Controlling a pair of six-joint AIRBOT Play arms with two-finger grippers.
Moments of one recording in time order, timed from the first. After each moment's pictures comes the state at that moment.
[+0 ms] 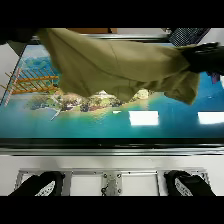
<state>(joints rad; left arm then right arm) -0.23 -1.06 1.99 1.19 -1.26 -1.52 0.05 -0.88 1.57 -1.17 1.16 1.41</state>
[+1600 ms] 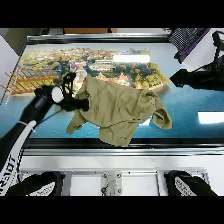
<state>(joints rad) -0.30 -1.27 1.03 1.40 -1.01 -1.75 -0.09 -1.00 1.29 -1.19 1.13 1.45</state>
